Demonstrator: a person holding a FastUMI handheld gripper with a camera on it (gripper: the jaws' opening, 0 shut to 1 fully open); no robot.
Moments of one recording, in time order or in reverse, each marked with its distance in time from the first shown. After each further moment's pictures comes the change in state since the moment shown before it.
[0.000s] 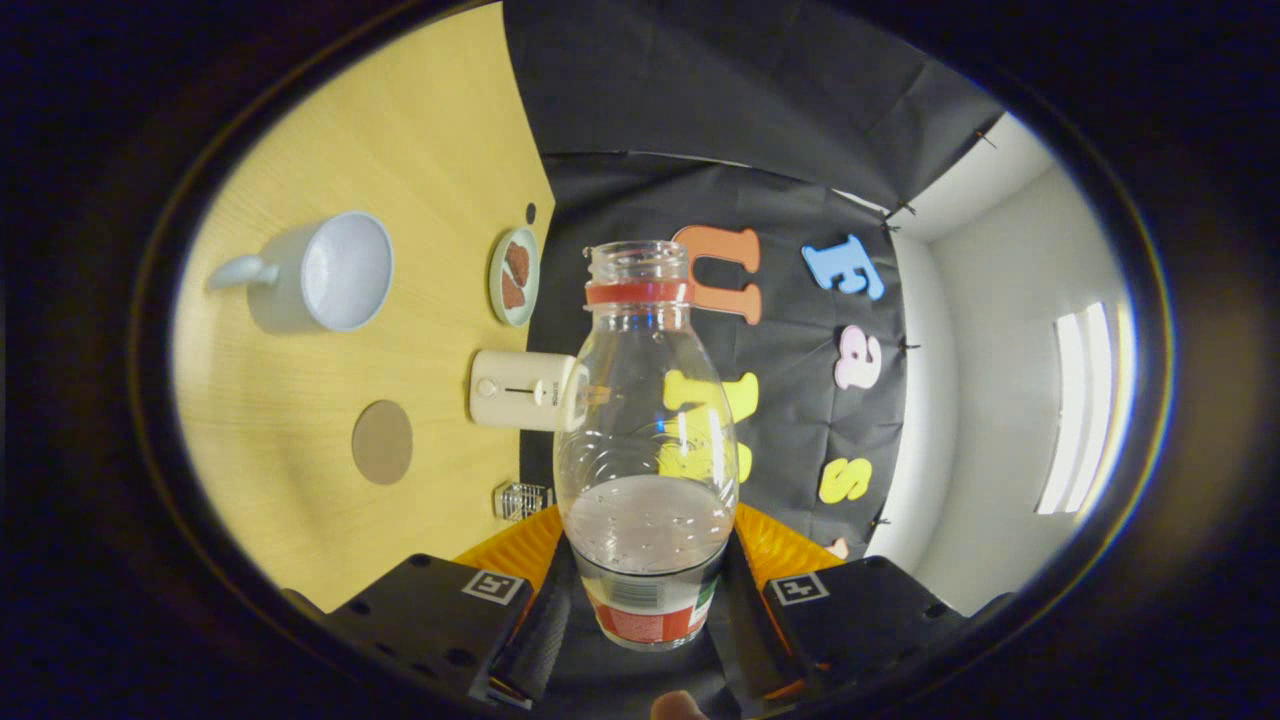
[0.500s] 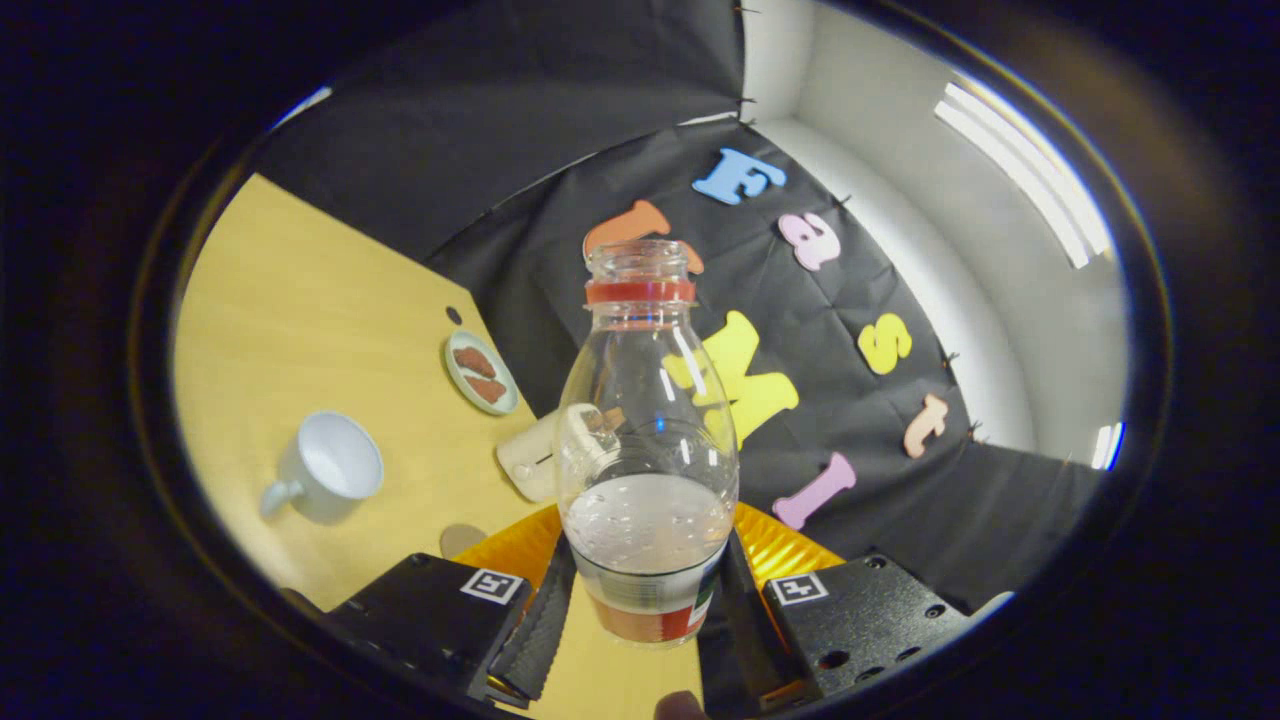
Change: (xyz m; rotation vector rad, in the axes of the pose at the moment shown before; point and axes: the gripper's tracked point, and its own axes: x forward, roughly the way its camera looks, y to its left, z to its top) arm -0.014 -0.004 0.001 0.723 -0.006 0.080
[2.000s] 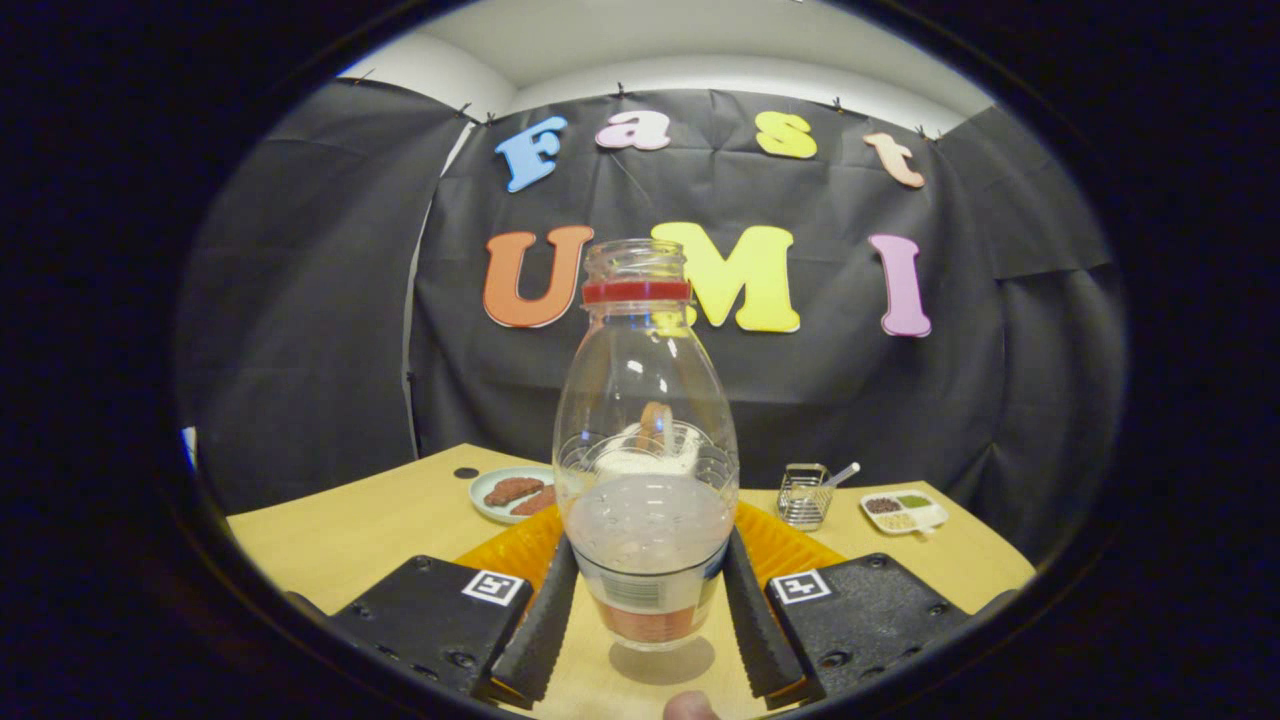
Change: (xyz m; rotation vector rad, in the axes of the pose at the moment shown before) arm 0.148 0.038 -0.054 0.820 0.077 0.123
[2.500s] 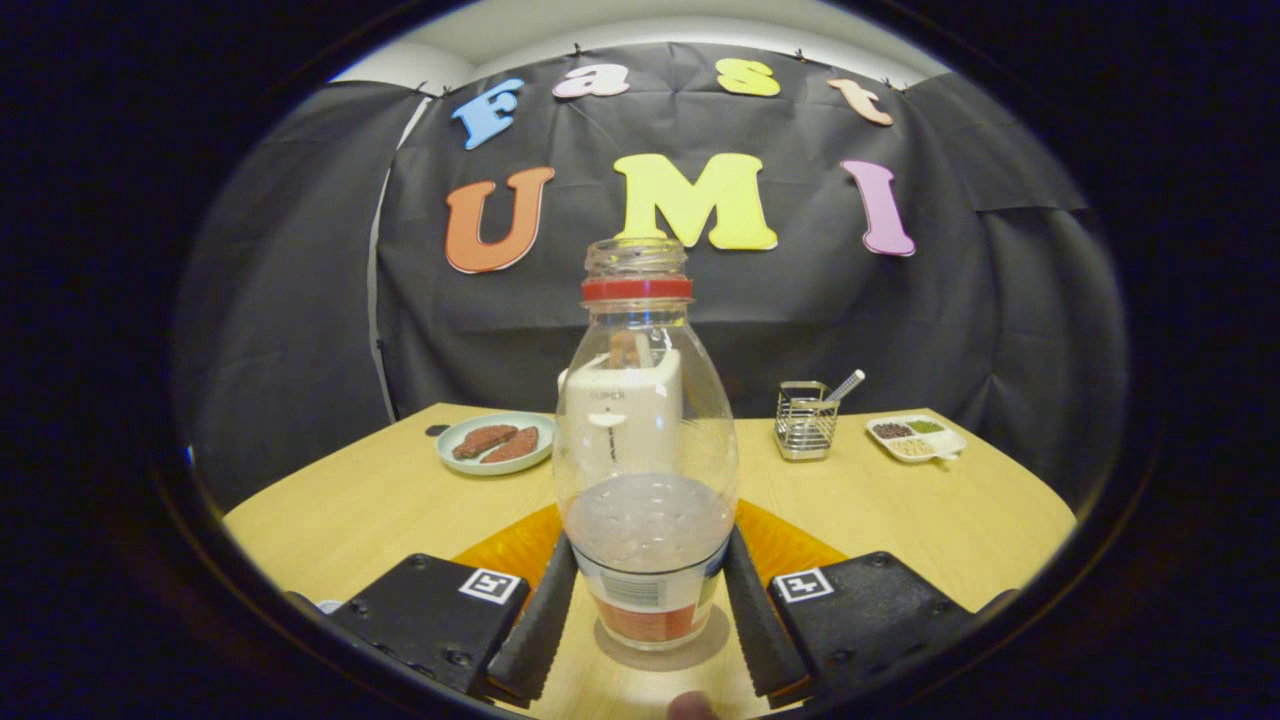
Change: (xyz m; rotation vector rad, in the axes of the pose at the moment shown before) arm 0.029 -0.024 -0.077 0.056 0.132 -0.062
